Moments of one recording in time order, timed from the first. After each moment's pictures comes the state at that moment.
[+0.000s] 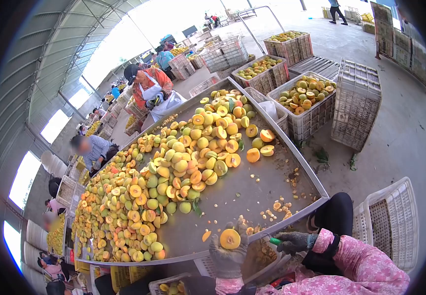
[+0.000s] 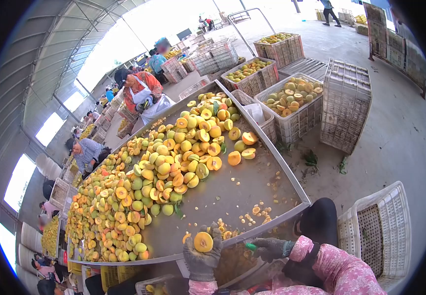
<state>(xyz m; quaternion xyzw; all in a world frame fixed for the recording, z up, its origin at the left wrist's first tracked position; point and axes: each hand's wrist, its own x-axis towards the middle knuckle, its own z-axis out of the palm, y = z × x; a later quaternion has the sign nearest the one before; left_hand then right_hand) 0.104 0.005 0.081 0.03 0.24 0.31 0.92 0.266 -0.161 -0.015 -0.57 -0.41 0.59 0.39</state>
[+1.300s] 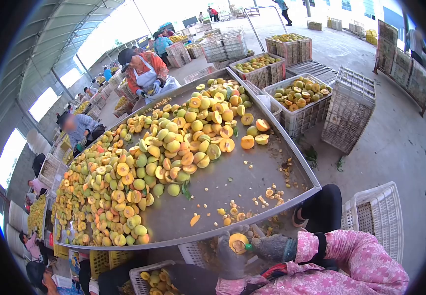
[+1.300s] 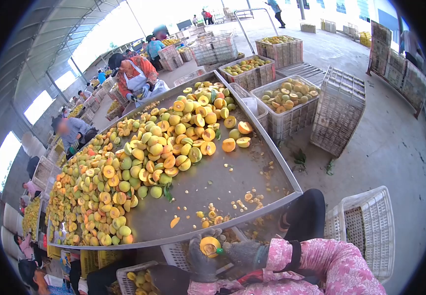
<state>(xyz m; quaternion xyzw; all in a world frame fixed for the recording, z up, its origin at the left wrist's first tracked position) 0.074 -0.045 0.072 0.62 0.31 0.34 0.64 0.198 -0.144 0.045 -0.62 -0.64 0.40 0.23</state>
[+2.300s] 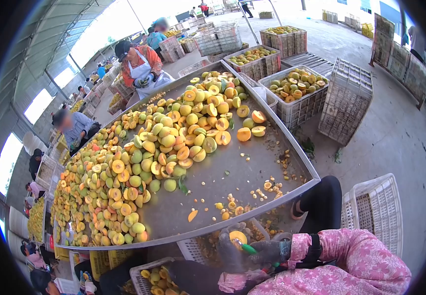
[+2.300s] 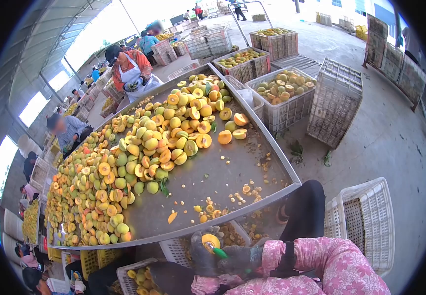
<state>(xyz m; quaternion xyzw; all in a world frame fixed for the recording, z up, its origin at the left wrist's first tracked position) 0.062 -0.039 0.008 0.74 0.36 0.34 0.46 0.168 -0.146 0.019 -0.39 -0.28 0.76 0.44</state>
